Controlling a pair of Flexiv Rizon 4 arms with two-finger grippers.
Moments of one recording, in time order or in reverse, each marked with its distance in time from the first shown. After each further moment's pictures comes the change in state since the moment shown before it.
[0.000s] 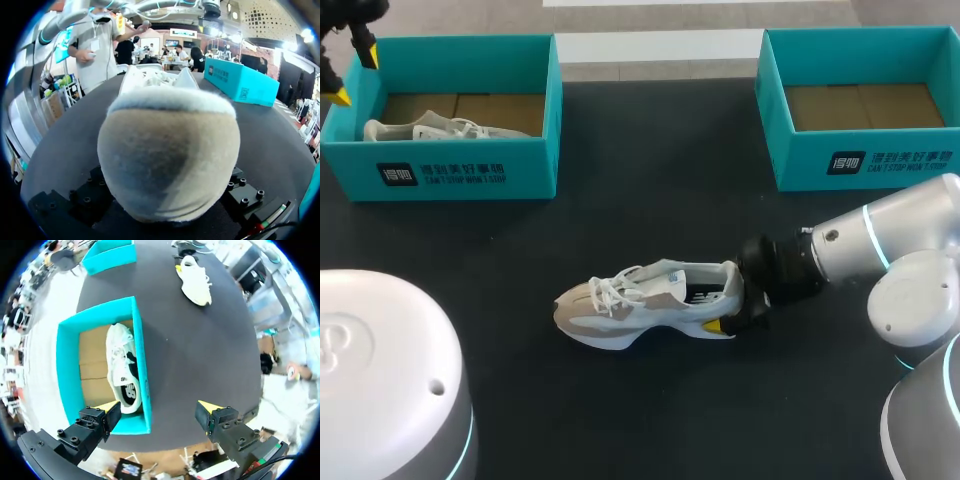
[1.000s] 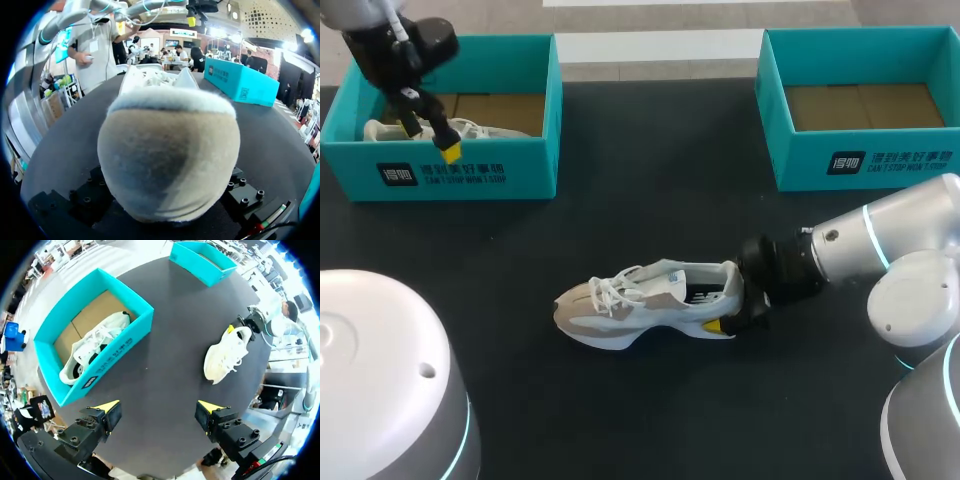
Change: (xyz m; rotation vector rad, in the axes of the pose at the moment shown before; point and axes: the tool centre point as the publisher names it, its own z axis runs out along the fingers) left arm 0.091 -0.120 0.033 0.083 0.042 -0.905; right arm 0.000 0.000 0.000 0.000 0.000 0.000
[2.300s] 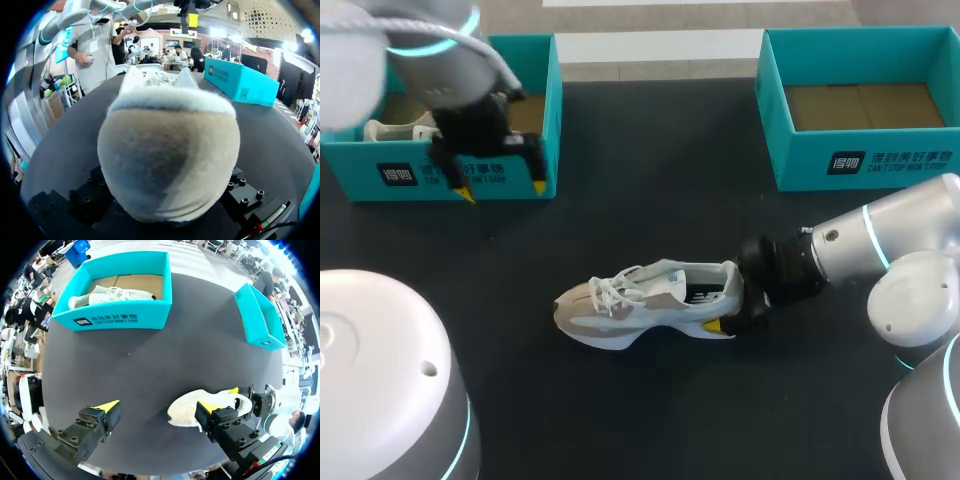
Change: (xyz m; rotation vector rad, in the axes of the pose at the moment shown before) left arm 0.126 -0.029 0.055 0.129 -0.094 -0.794; right arm 0.000 0.000 0.000 0.000 0.000 0.000
